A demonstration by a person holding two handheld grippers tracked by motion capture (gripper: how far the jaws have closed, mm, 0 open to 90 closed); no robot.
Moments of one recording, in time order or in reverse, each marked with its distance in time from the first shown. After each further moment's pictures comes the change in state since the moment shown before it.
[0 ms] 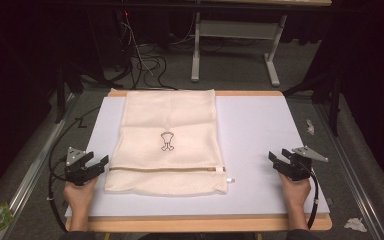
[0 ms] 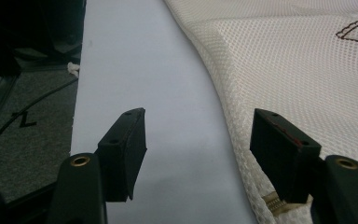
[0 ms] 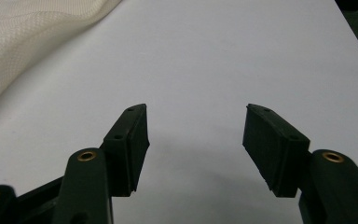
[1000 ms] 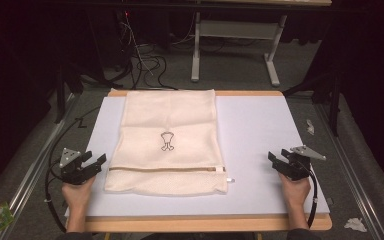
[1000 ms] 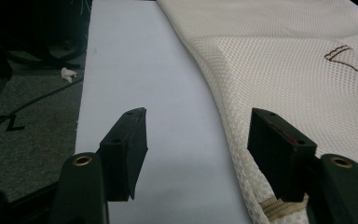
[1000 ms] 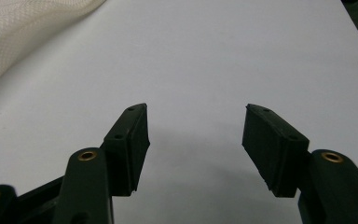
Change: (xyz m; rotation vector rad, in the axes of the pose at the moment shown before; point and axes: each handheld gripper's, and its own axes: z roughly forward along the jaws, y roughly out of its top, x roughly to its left) left arm 0.006 -0.001 -0.005 -0.050 -0.028 -0.053; right arm 0.001 0.002 0.003 0.034 -0.017 -0.003
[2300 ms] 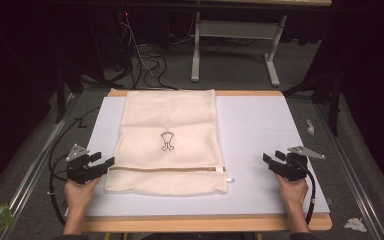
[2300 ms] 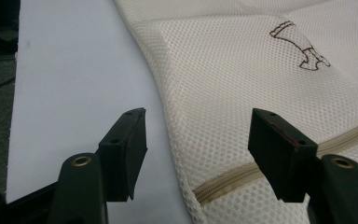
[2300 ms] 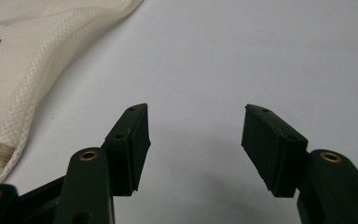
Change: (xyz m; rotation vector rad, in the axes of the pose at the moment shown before) left arm -0.021 0.020 -0.004 0.127 -0.135 0.055; right arm 0.016 0.007 -0.009 0.025 0.099 0.029
